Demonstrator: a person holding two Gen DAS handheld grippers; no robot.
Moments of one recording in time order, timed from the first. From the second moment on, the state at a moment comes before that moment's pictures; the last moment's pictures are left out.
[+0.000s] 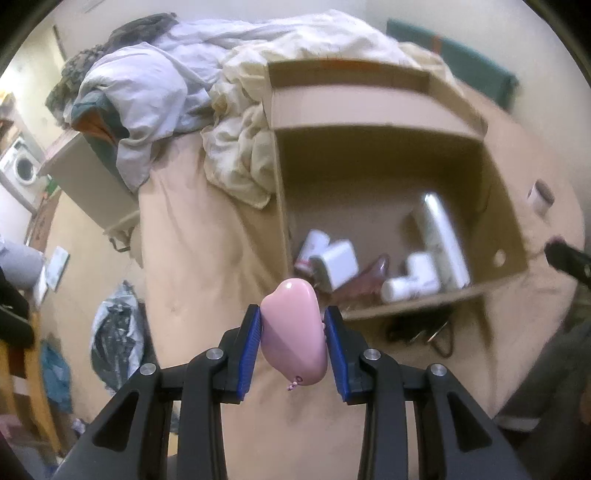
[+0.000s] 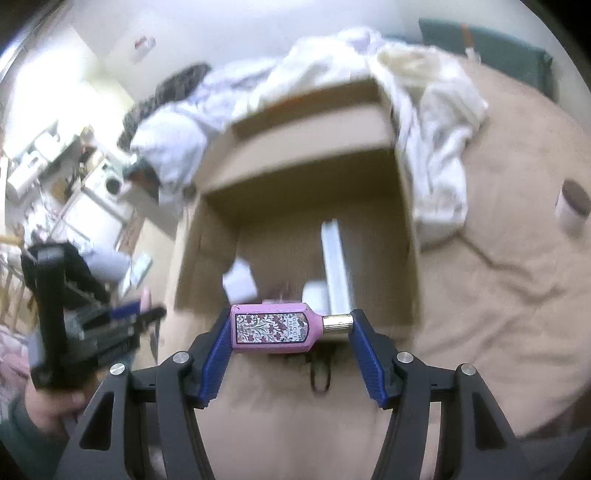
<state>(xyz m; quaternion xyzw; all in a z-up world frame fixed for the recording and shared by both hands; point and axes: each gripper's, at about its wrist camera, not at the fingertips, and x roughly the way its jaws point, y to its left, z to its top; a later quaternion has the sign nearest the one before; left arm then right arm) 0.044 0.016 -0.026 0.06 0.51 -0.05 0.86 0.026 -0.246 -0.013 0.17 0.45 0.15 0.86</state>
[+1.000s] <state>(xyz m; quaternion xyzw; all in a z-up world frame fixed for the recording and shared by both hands) 0.132 -0.053 -0.072 0.12 0.48 -0.07 0.87 0.123 -0.211 -0.059 0.05 0.48 0.15 0.86</state>
